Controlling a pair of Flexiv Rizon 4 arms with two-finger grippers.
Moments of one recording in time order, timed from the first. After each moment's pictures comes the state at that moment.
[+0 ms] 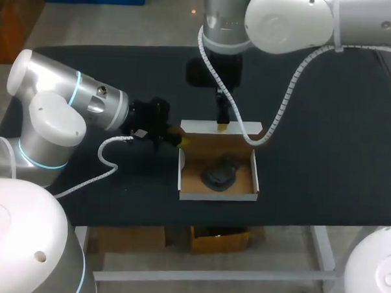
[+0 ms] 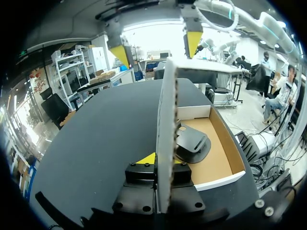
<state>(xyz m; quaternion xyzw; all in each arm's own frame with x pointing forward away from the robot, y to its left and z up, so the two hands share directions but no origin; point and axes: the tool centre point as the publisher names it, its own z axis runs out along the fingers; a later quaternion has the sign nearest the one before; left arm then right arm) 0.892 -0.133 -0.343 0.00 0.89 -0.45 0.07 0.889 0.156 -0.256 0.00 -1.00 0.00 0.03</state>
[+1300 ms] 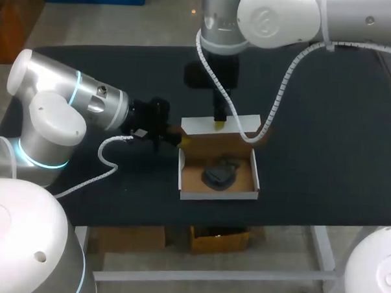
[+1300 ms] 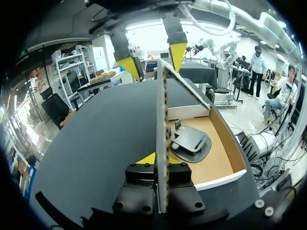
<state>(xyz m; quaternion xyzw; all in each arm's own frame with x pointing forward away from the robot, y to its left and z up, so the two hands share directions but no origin) 0.893 -0.132 -0.344 0.00 0.89 -0.45 0.07 0.895 0.161 -0.274 0.00 -1.00 0.00 0.06</state>
